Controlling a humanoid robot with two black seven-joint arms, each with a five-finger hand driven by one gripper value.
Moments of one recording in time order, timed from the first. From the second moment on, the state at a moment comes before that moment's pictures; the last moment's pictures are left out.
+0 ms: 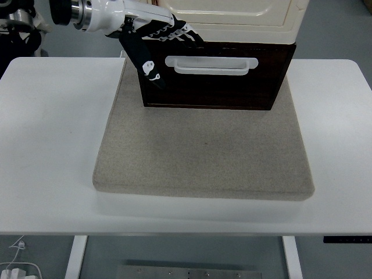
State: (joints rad) left arm -1.41 0.62 -0.44 -1.29 0.77 -0.61 0.29; right arm 0.01 0.00 -0.04 0.13 -0.01 -0.02 -0.09
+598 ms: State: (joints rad) left arm -1.47 0.49 -0.37 -1.21 0.78 -0.61 0.31; right arm 0.01 0.00 -0.04 0.13 -0.01 -0.02 -0.09
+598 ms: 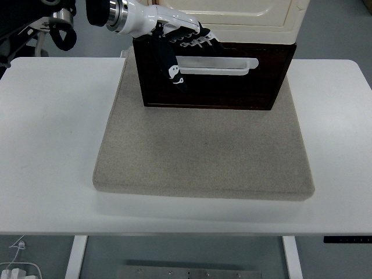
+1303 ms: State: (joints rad) left arm -1.49 0.41 -0.32 -1.15 0.83 -0.61 0.33; right arm 0.01 0.00 -0.04 0.13 -0.01 -0.02 -0.09
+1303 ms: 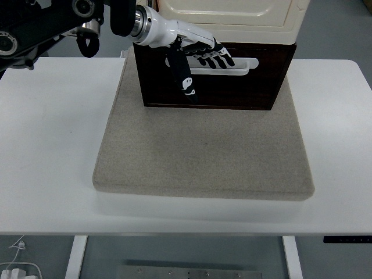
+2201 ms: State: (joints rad) left arm -1.49 0.37 -0.29 -1.14 0.90 -0.50 0.33; right arm 0.01 0.00 -0.04 0.13 -0.01 -0.02 -0.09
